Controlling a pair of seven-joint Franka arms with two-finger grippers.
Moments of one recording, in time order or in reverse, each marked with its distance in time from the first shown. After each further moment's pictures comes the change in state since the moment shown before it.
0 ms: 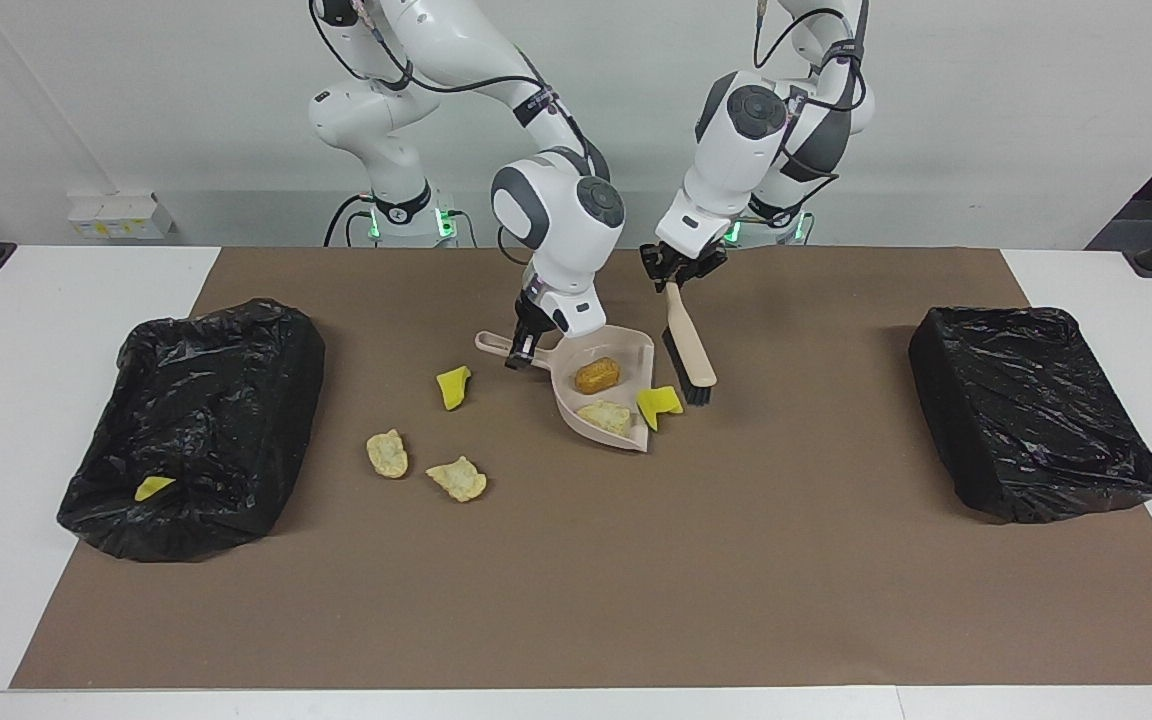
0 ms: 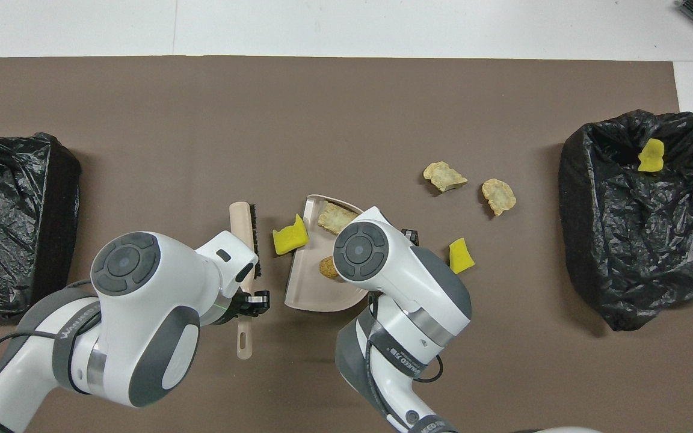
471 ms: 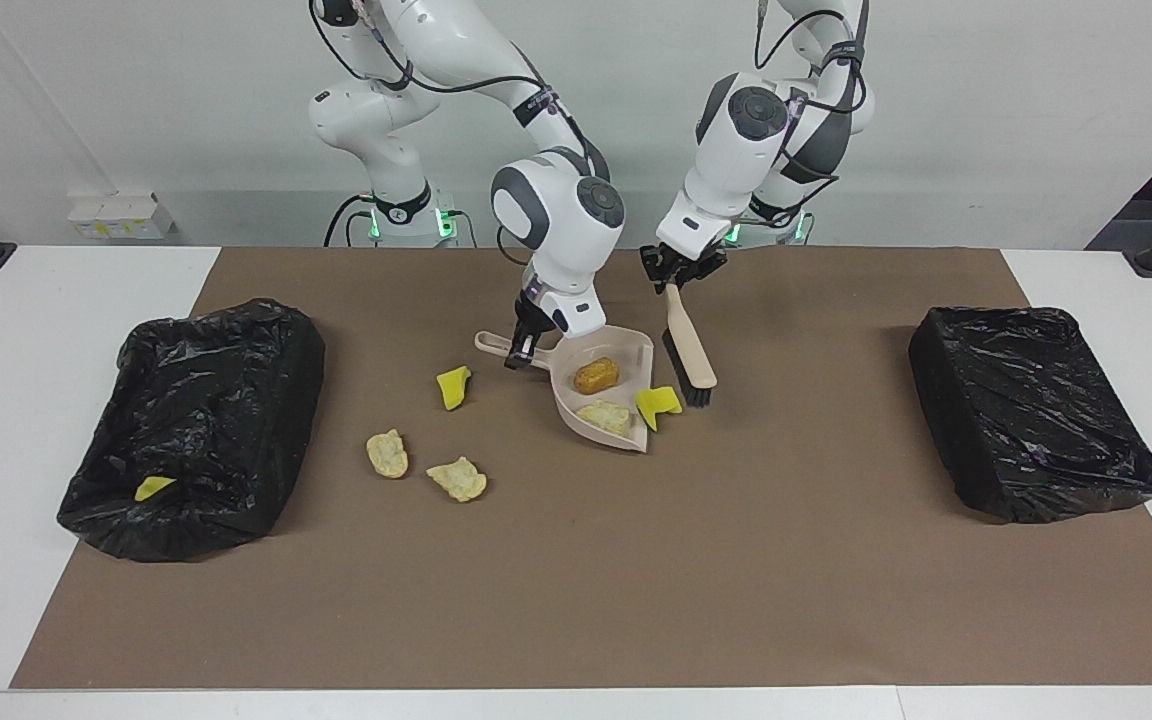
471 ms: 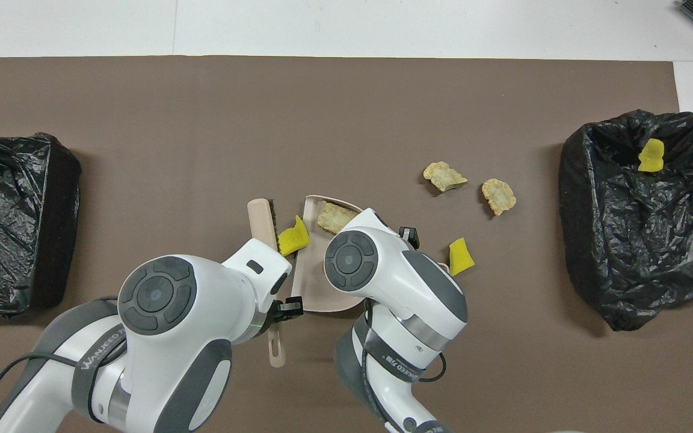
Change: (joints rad) left arm -0.089 -0.056 -0.025 0.075 -0.009 -0.018 -0.200; right arm 0.014 -0.003 0.000 0.001 -0.066 0.004 0.000
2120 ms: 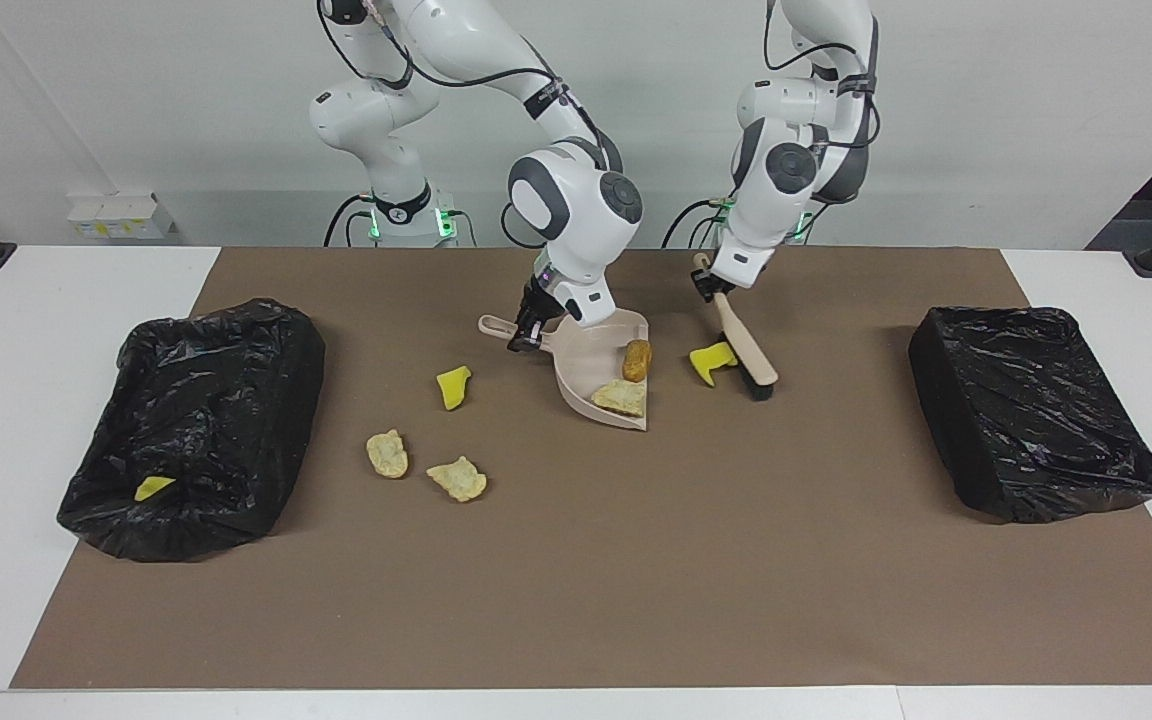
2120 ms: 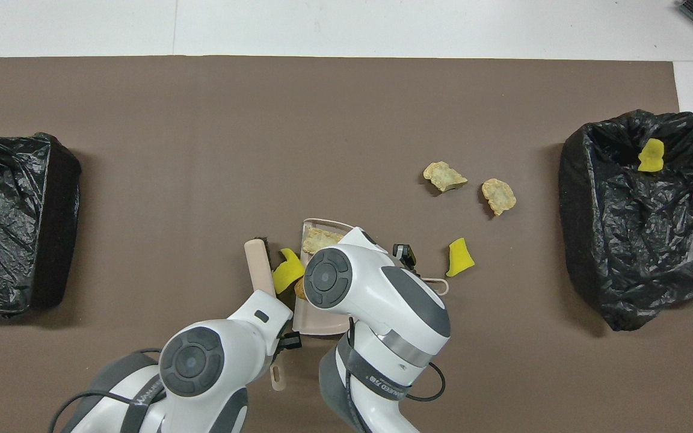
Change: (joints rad) left arm -0.114 -0.035 -0.035 -0.296 -0.035 0.299 -0.051; right arm 0.050 -0.005 0.004 -0.004 -0.013 -0.100 -0.016
